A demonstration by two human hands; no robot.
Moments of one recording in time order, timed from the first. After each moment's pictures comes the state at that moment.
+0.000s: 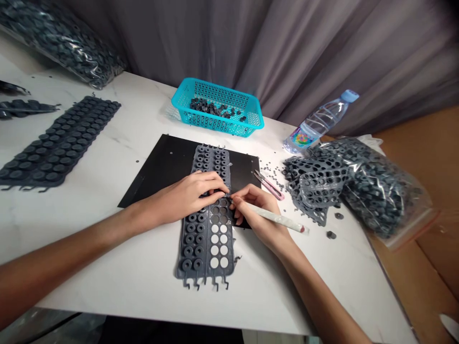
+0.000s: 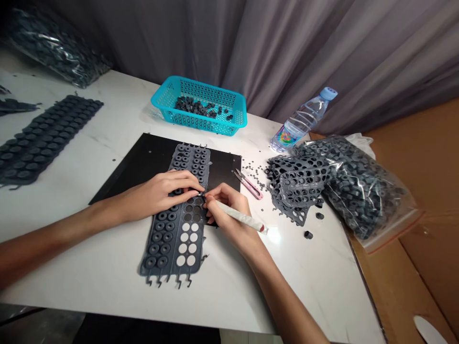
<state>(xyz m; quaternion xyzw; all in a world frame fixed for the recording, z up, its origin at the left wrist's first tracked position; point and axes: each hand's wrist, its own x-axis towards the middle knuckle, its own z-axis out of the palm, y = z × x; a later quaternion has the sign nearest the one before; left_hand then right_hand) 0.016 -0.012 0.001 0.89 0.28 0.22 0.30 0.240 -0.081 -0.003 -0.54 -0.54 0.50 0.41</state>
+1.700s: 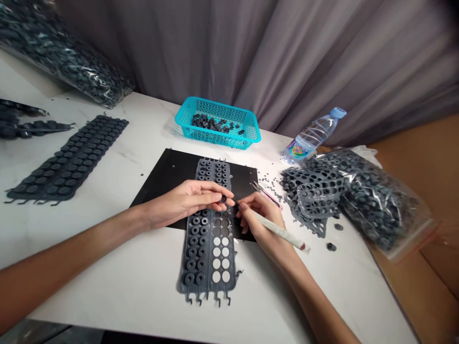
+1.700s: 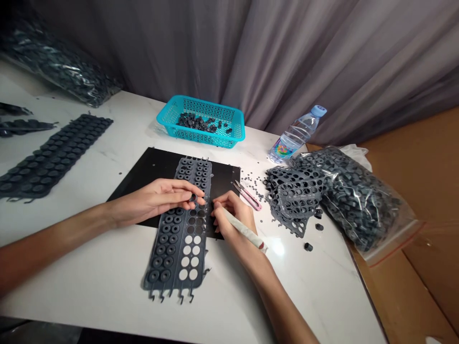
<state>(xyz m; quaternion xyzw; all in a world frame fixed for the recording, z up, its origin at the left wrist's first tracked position) 0.012 -0.012 0.019 0.54 0.29 0.26 0.75 0.242 -0.079 0.008 -0.58 -0.55 0.42 0.42</state>
